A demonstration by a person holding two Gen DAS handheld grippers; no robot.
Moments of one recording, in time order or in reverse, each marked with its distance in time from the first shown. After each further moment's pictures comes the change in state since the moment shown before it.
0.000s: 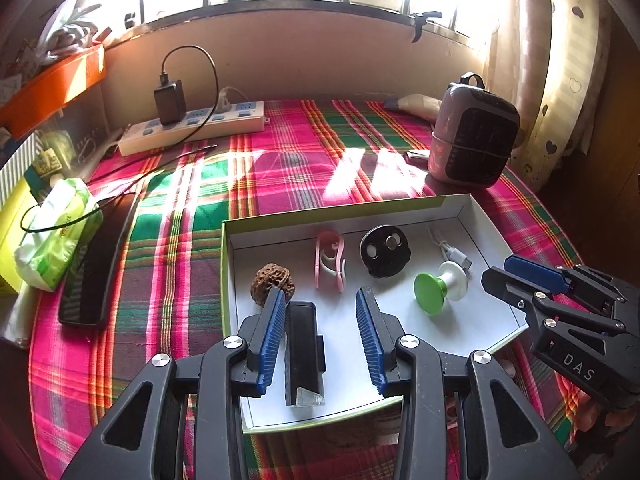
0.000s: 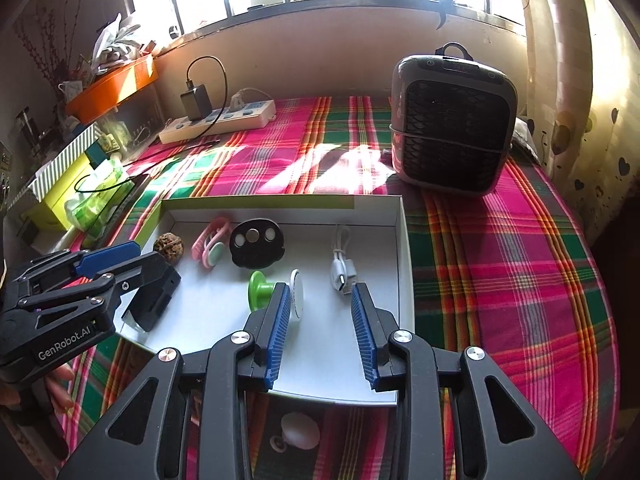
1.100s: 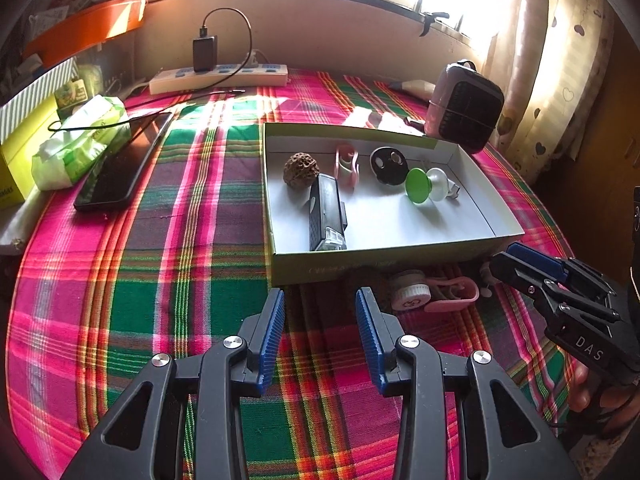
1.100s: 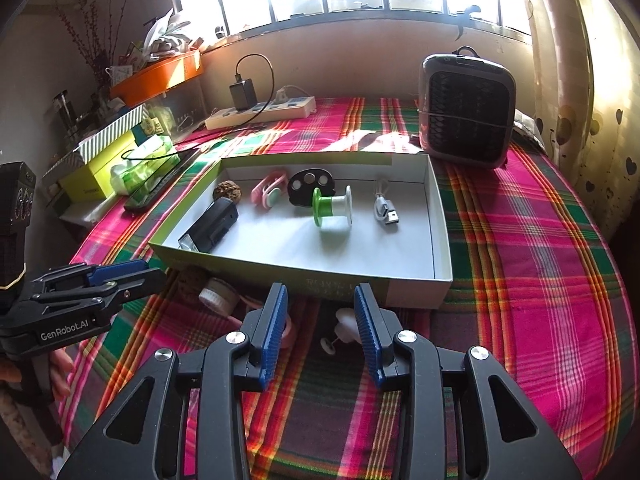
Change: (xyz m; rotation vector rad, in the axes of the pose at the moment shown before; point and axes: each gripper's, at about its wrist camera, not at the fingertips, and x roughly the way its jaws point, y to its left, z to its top) left arm -0.033 0.024 -0.082 -0.100 0.038 -0.061; right arm -0.028 0.025 -0.060 -0.065 -0.043 0.094
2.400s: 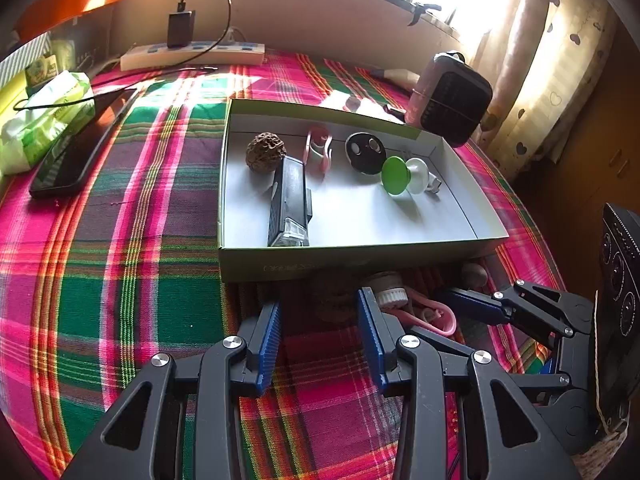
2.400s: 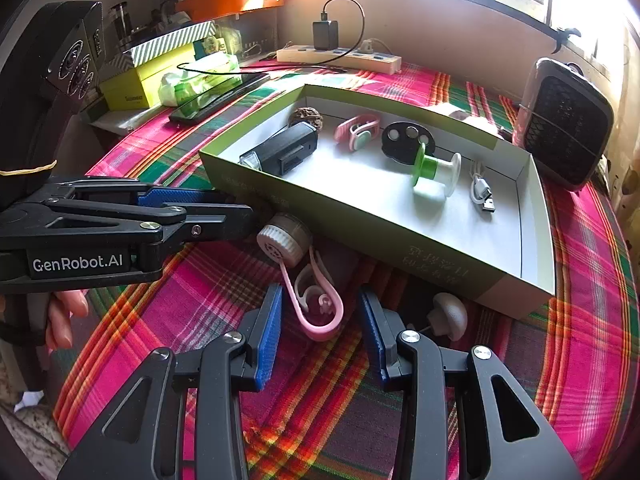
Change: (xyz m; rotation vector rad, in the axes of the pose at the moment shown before) left arm 0.023 -0.007 0.005 -0.037 0.053 -0.116; right arm 0.032 0.039 -0.014 -0.253 0.147 0.073
